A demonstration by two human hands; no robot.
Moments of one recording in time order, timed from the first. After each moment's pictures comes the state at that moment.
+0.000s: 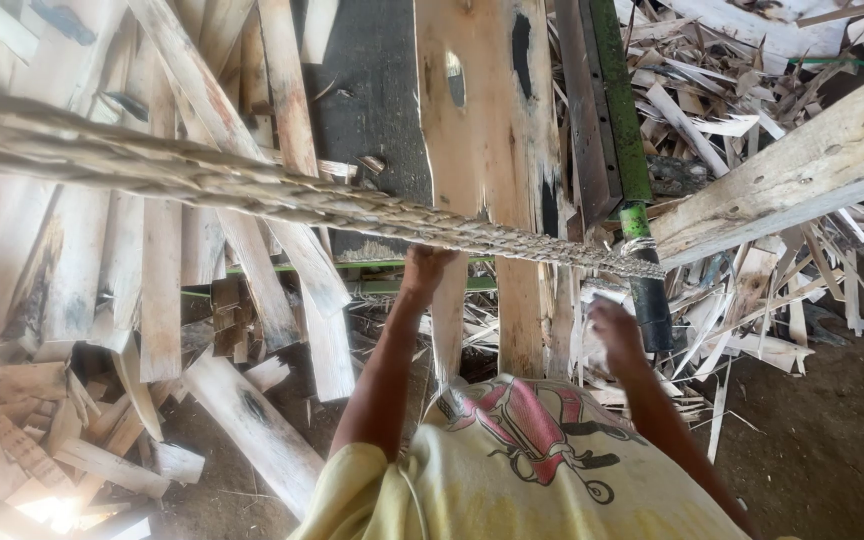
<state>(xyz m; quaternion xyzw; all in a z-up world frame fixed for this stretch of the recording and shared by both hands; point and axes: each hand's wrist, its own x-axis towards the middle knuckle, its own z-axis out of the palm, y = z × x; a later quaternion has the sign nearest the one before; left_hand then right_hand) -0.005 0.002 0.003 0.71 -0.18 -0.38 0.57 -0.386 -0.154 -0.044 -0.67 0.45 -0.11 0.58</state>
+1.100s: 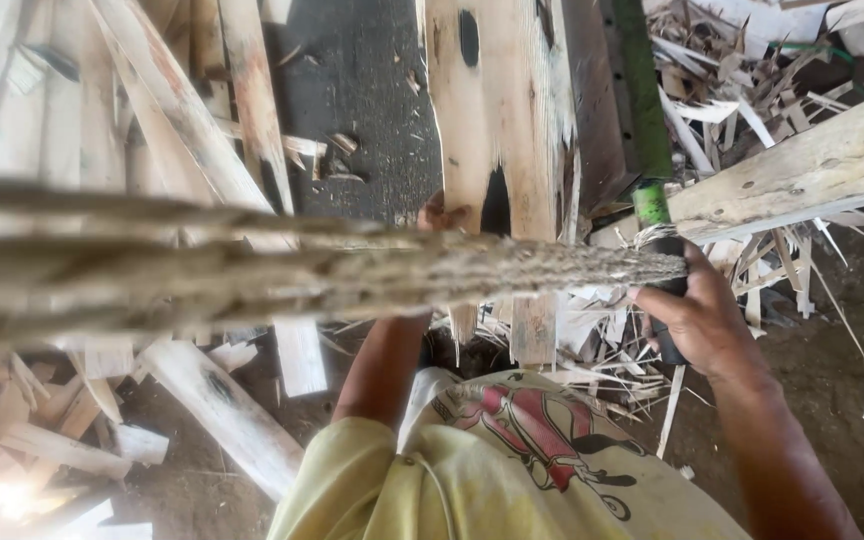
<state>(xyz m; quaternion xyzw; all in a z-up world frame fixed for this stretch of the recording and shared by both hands) -0.019 -0.080 -0.050 0.56 -0.23 -0.37 0.71 -0.341 -0.169 0.296 -0.67 0.49 -0.03 0.56</state>
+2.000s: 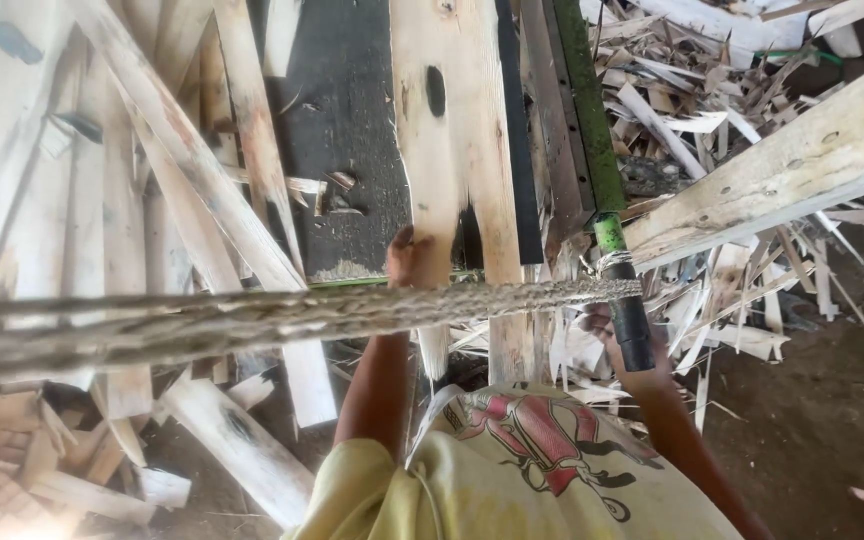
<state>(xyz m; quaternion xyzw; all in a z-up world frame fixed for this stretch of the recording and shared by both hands) -0.008 -0.045 0.043 0.65 -0.10 -0.36 0.67 -0.395 -0.151 0.082 -0.50 0.33 -0.27 0.75</state>
